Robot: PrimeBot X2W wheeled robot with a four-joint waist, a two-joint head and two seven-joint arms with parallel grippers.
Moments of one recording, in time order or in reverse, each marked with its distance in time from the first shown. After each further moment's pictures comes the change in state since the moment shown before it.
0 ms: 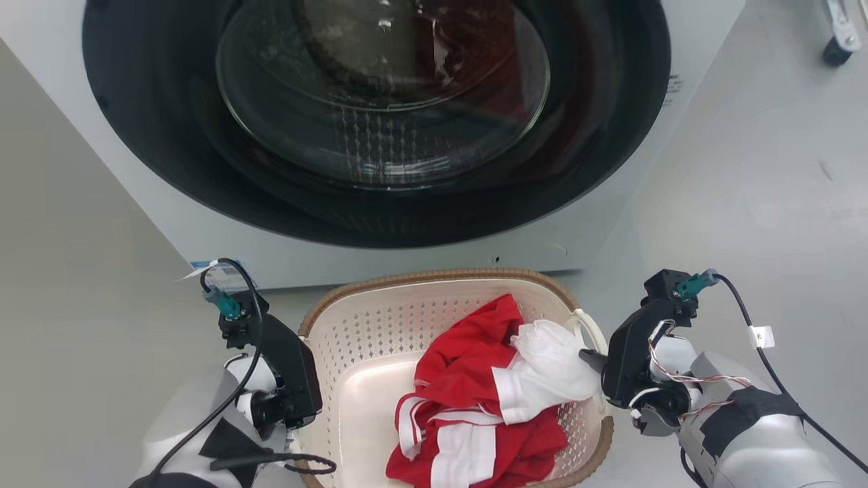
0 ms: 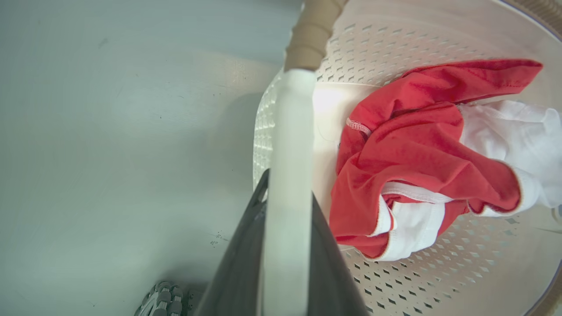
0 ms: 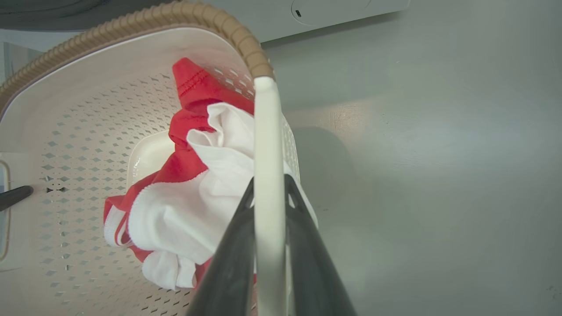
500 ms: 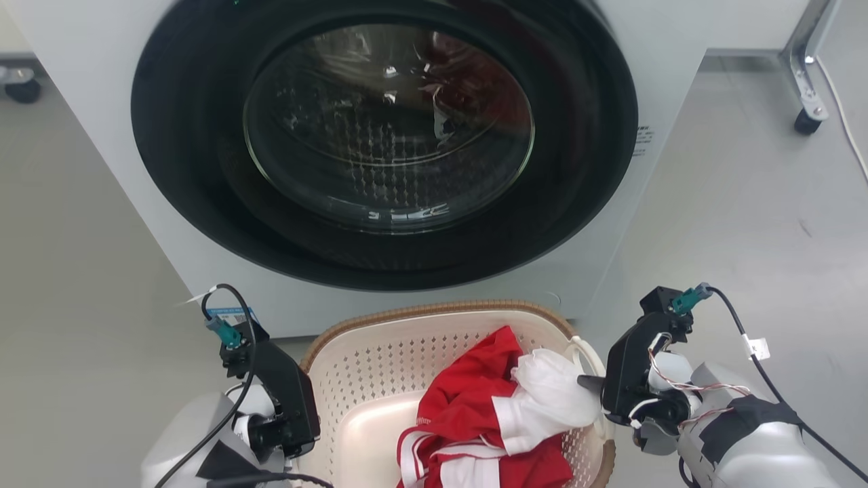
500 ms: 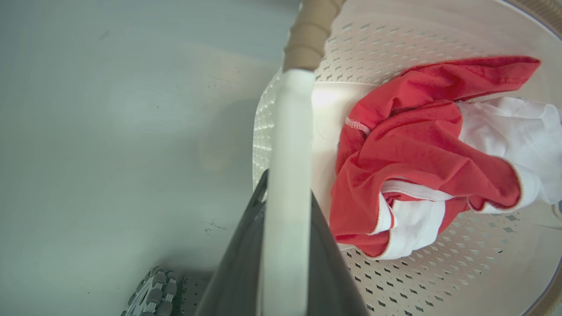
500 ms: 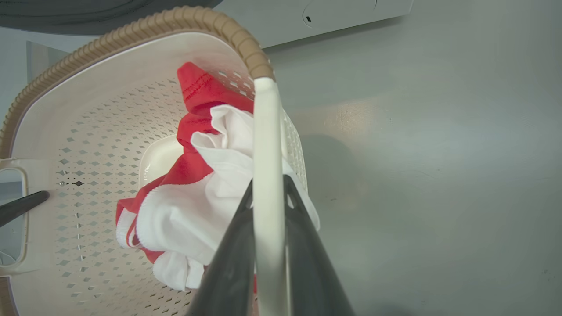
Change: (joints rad) left arm 0.046 0.005 -0.004 0.004 -0.042 0.000 0.072; right arm 0.005 0.009 -0.001 0.041 0.038 0.000 0.096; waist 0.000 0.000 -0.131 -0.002
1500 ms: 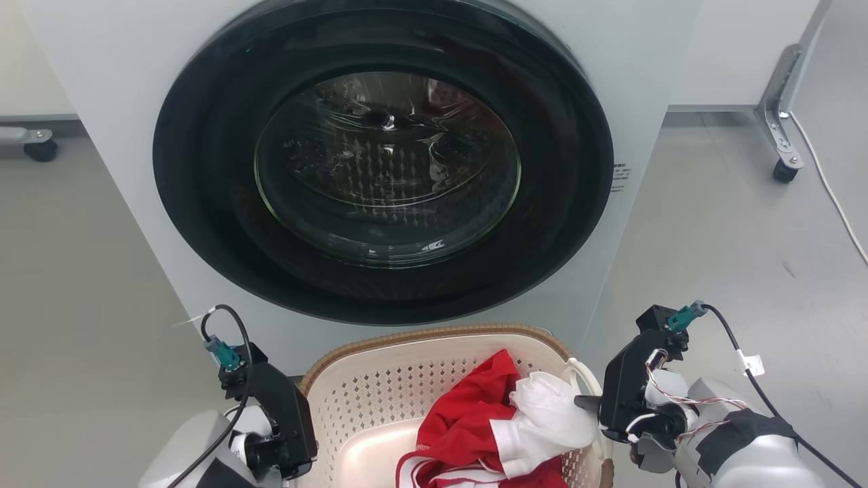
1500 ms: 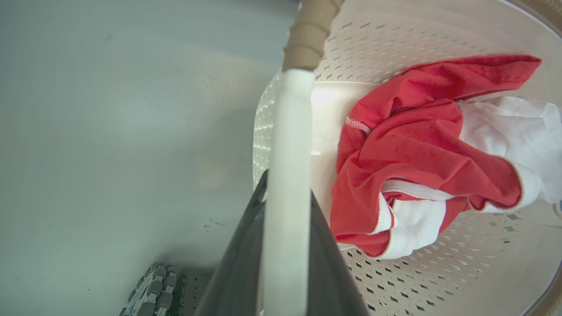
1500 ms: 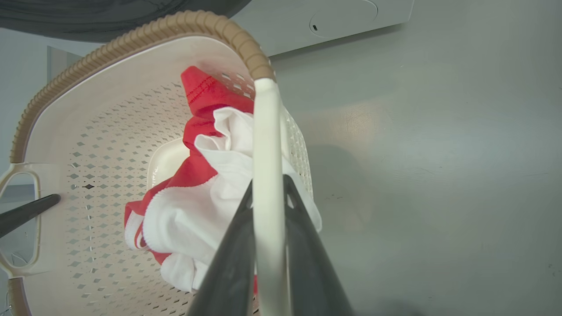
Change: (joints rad) left arm 0.047 0.011 -0.016 -0.004 -0.026 0.000 0.032; right arm 0.026 0.014 0.007 0.021 0.034 0.000 0.026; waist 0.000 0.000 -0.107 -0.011
